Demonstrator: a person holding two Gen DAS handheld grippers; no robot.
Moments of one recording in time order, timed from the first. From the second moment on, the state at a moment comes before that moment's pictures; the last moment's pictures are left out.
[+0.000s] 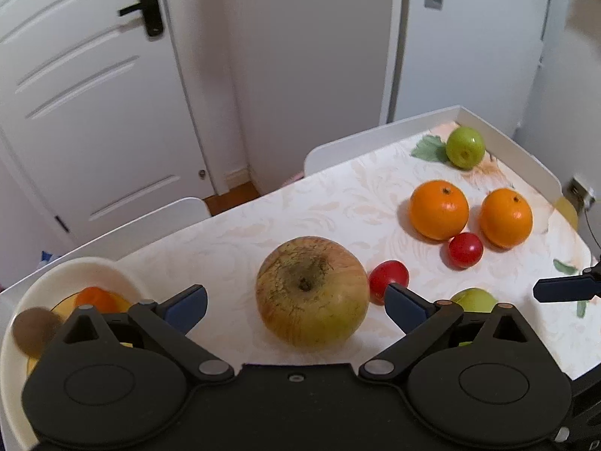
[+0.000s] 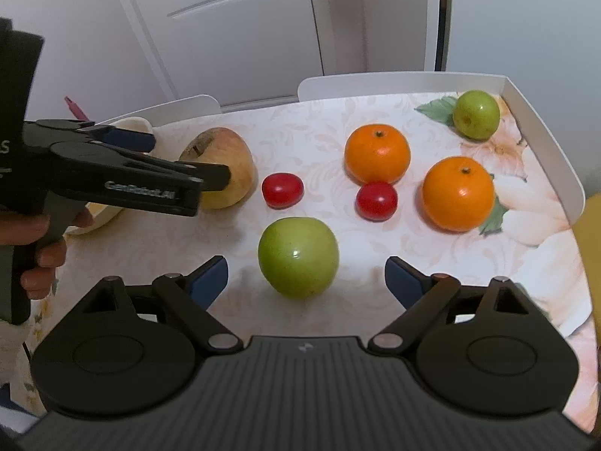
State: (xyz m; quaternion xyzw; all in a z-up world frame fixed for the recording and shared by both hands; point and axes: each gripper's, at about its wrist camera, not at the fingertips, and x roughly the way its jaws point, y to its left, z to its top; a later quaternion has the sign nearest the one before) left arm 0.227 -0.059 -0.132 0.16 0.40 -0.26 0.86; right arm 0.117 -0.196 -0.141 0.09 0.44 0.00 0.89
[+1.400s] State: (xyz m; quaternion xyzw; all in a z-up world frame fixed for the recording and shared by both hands) left arm 0.214 -0.041 -0.140 0.16 0.41 -0.28 0.85; right arm 0.134 -0.186 -0.154 0.07 0.45 0.01 0.89
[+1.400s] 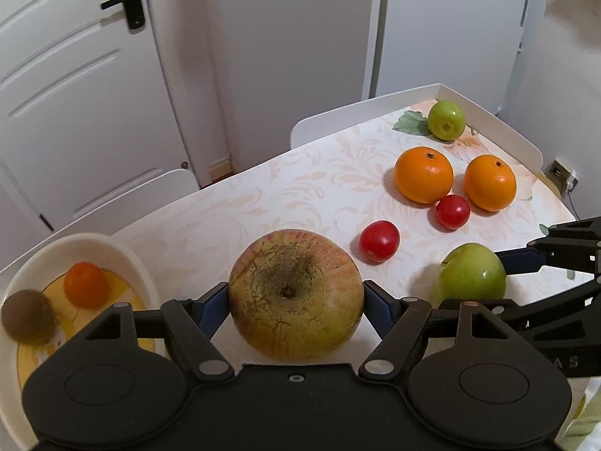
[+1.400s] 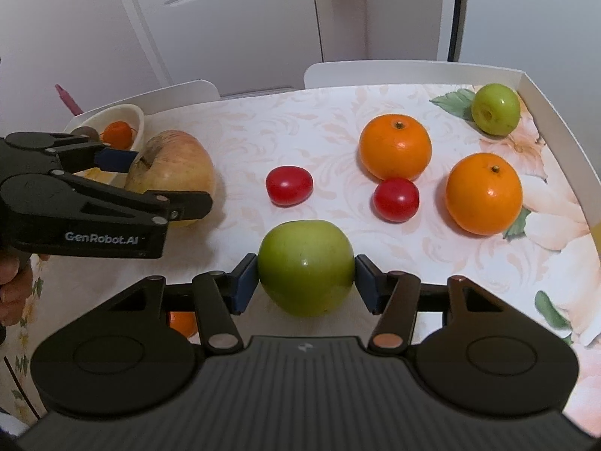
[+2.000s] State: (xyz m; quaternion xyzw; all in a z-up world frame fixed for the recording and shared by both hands) left arm 0.163 0.008 -0.086 0.07 0.38 -0.18 0.90; right arm 0.128 -0.167 -0.101 0.02 0.41 0.11 0.90
